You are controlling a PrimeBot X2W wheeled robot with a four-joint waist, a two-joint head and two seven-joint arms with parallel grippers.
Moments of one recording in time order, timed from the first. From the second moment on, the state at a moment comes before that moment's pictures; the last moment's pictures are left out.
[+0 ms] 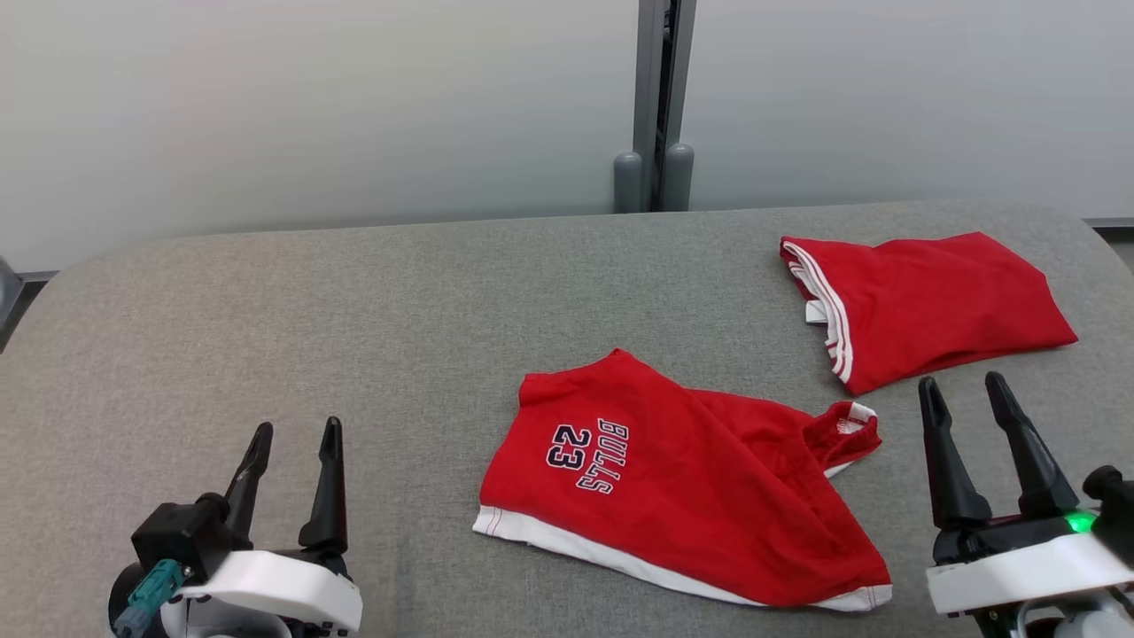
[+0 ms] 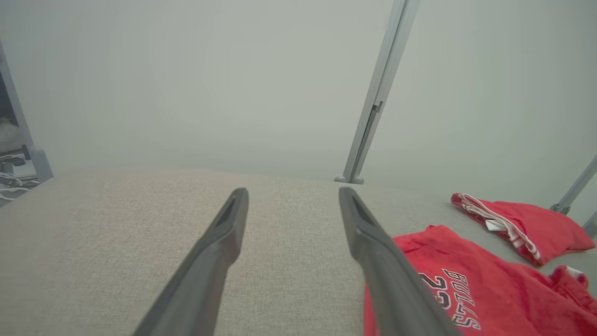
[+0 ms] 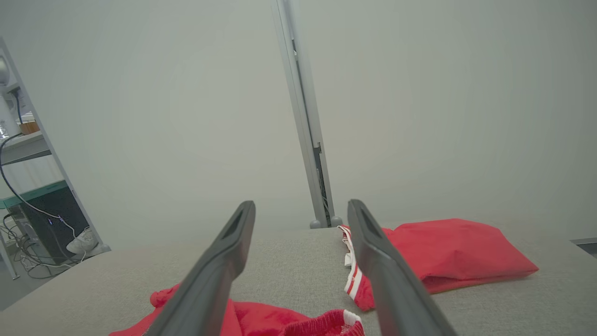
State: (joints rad) left arm -0.07 0.27 -0.32 0.17 -0.59 0.16 -0.26; right arm -0.03 -0.18 0.09 0.08 0.43 0.13 -0.26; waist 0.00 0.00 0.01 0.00
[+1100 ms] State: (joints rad) left arm 0.01 0.11 -0.09 0.19 -0.28 0.00 -0.26; right arm 0.01 -0.16 0.11 0.08 0.34 0.13 -0.26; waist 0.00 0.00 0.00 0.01
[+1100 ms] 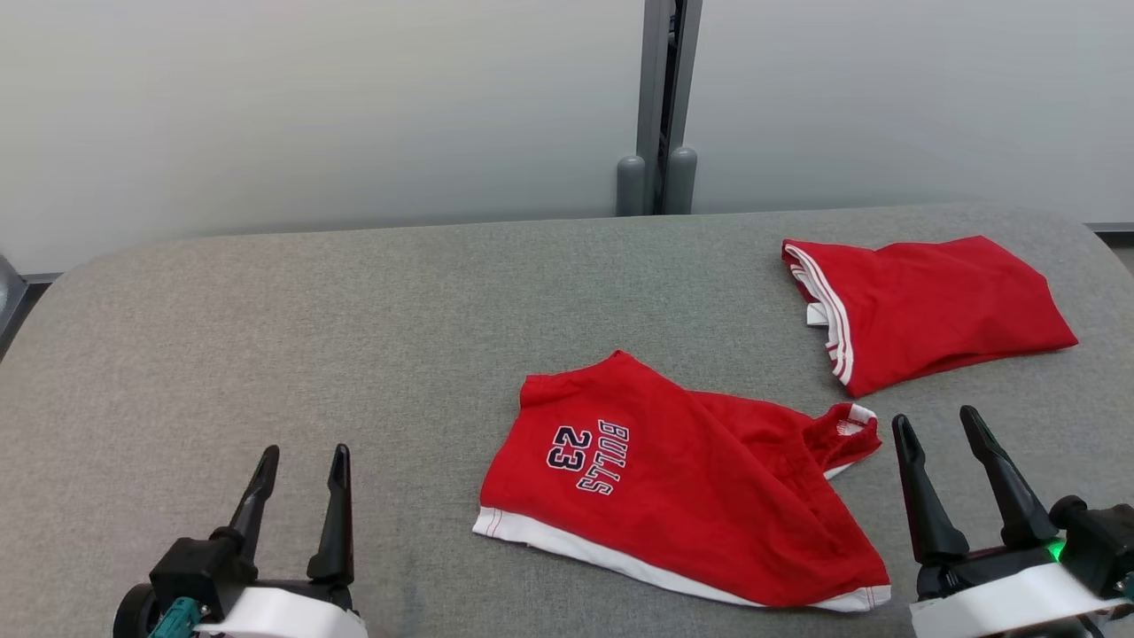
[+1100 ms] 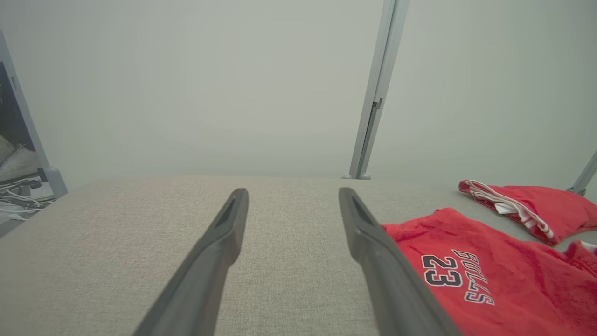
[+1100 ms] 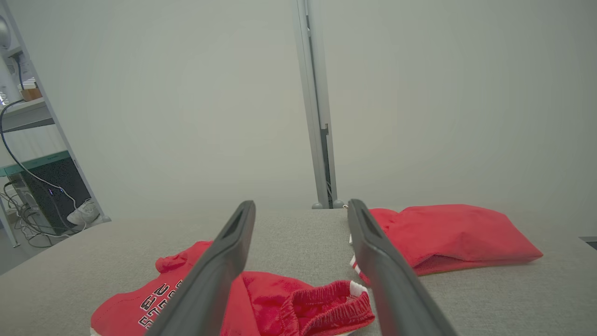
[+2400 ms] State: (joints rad) left arm -0.11 0.19 -0.34 0.45 -0.42 -0.13 0.07; right arm -0.08 -0.50 0.62 0.22 0.71 0.13 -0.08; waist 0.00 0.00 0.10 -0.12
